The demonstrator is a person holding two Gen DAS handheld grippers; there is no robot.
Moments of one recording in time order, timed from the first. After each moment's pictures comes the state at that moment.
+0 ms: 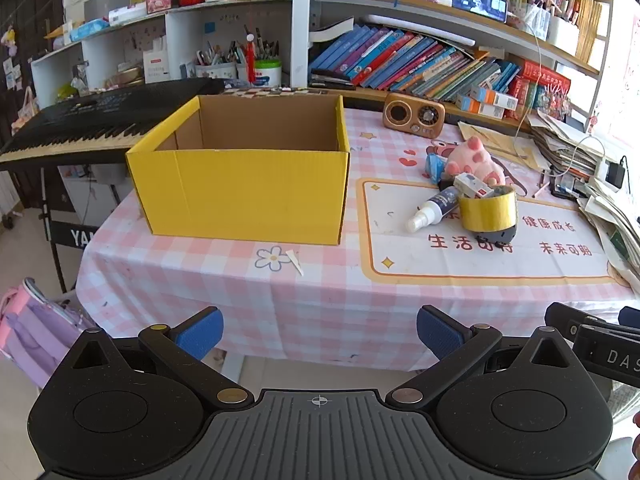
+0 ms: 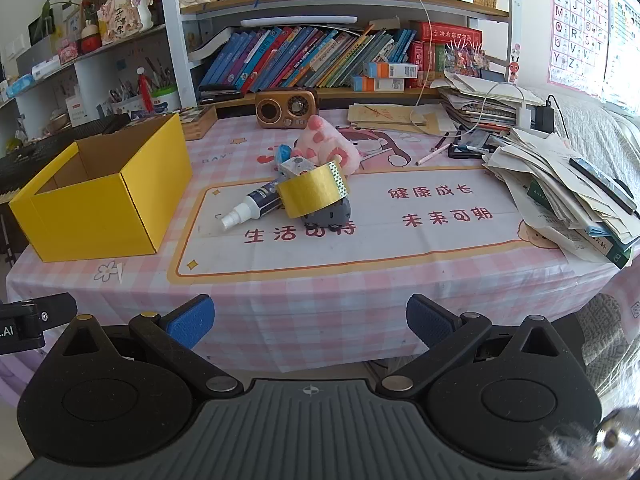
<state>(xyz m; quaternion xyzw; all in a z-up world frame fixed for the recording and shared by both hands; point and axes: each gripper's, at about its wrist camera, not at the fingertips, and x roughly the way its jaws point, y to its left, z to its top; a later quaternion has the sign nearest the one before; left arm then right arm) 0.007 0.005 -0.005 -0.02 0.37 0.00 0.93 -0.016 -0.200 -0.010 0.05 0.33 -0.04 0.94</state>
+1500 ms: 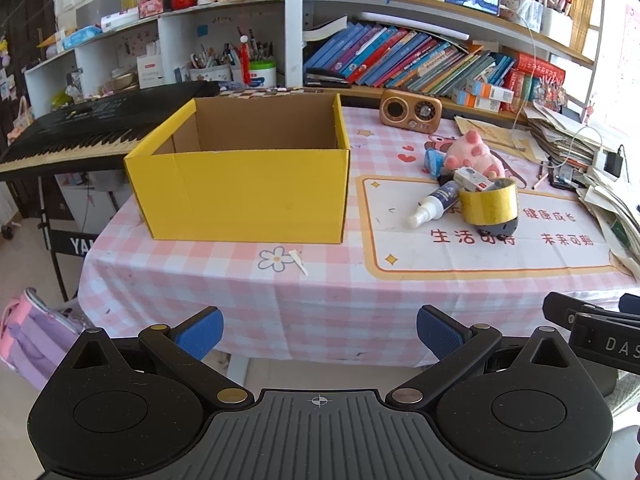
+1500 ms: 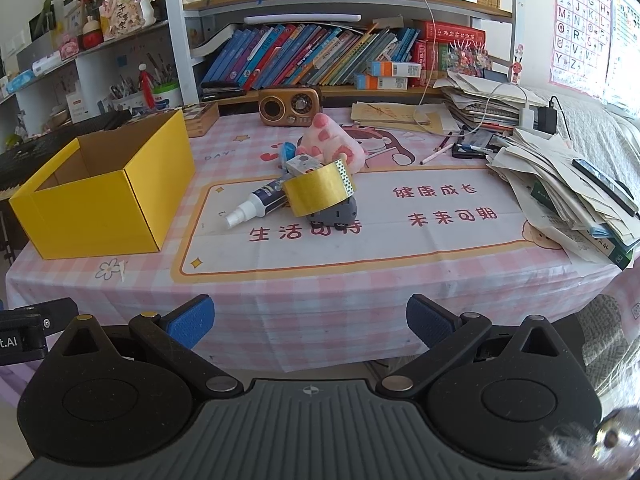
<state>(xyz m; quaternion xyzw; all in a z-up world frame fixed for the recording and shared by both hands) 0.008 0.008 -0.006 -0.01 0.37 -0.01 0.93 -0.012 -0.194 -0.013 0.05 0.33 -0.04 0.94</state>
